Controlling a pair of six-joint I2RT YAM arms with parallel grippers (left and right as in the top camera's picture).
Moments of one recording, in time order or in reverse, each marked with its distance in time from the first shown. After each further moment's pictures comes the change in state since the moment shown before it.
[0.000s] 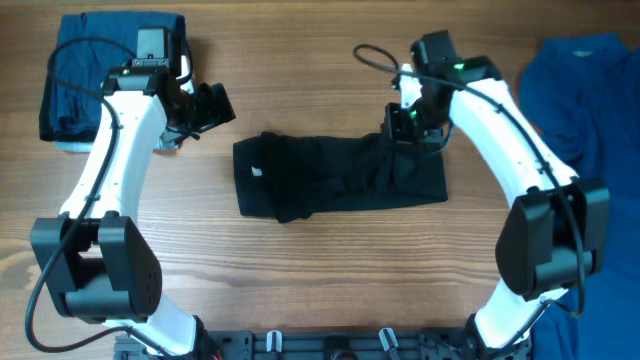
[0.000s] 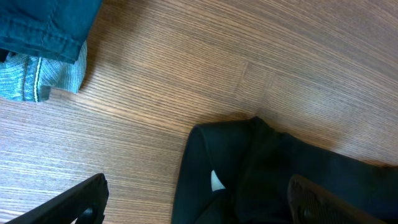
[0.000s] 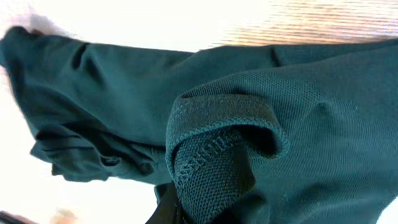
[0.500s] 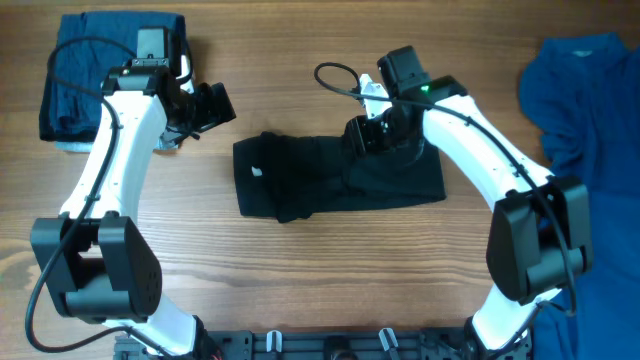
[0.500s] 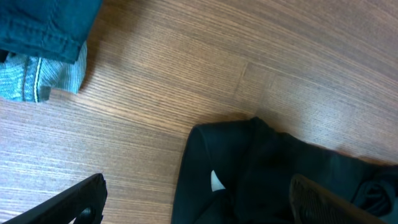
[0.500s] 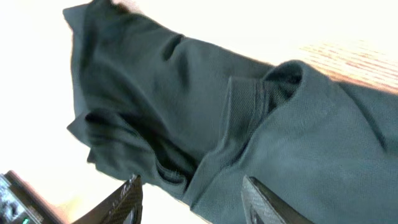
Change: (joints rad) left arm 0.000 0.000 0.000 0.000 0.000 0.000; right arm 0.092 0.000 -0.080 0.190 -0.162 -0.113
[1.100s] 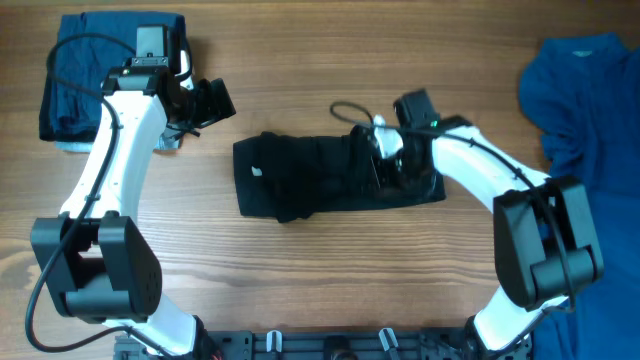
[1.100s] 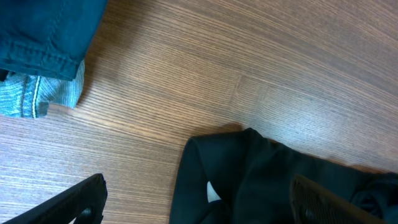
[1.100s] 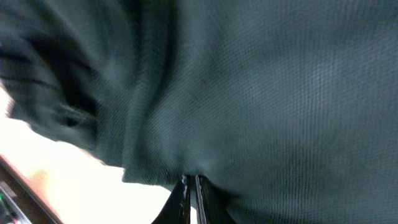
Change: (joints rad) left arm 0.000 0.000 0.000 0.041 0.000 0.000; right arm -0.041 -0.040 -0.380 0.211 -0.056 -0.018
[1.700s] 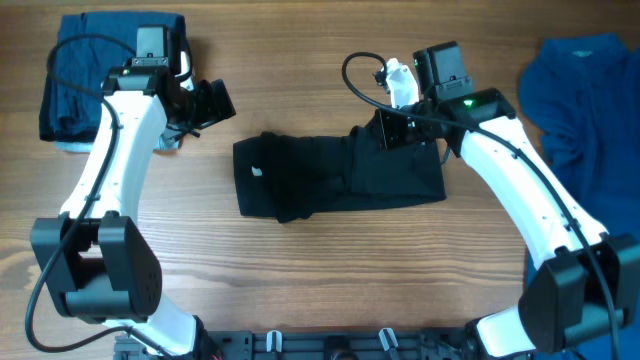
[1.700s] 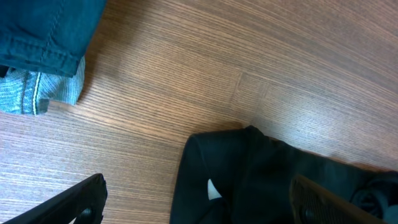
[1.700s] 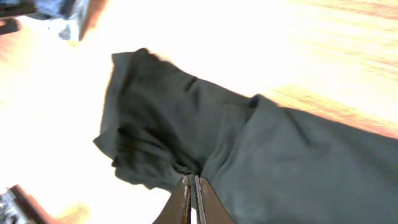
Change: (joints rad) left arm 0.000 0.000 0.000 -0.008 0.000 0.000; right arm -0.006 -0.193 0.270 -0.106 0.083 -0.002
